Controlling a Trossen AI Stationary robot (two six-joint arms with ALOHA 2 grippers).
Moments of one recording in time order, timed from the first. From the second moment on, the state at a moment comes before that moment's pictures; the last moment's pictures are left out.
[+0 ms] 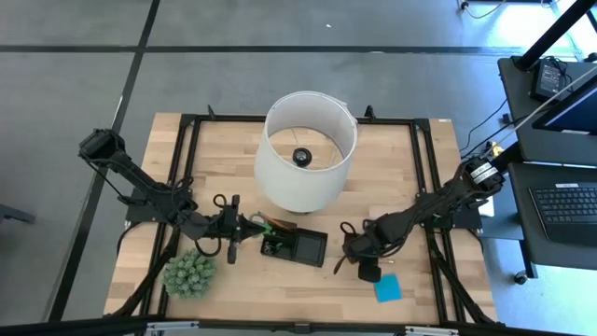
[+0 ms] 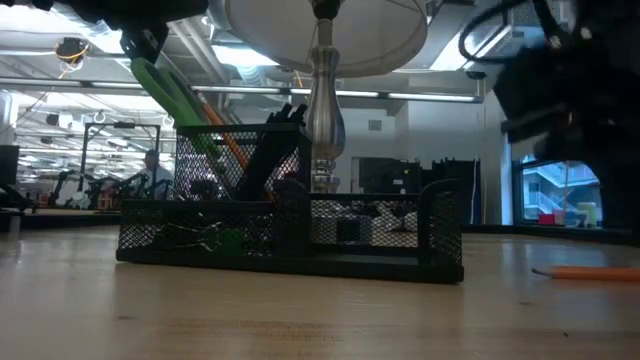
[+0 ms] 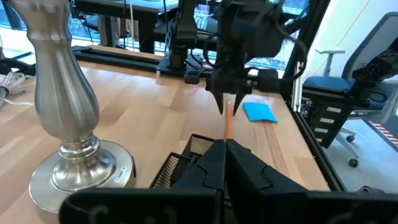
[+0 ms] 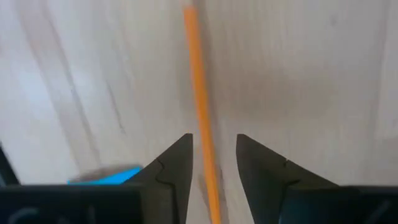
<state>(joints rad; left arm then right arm) -0.61 1.14 0.48 0.43 -0.65 -0.33 0.50 1.67 0.99 -0.72 -0.12 0.67</state>
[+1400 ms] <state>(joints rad) -0.61 1.14 0.48 0.40 -0.63 -0.33 0.75 1.39 0.73 -0.74 -0.05 0.97</state>
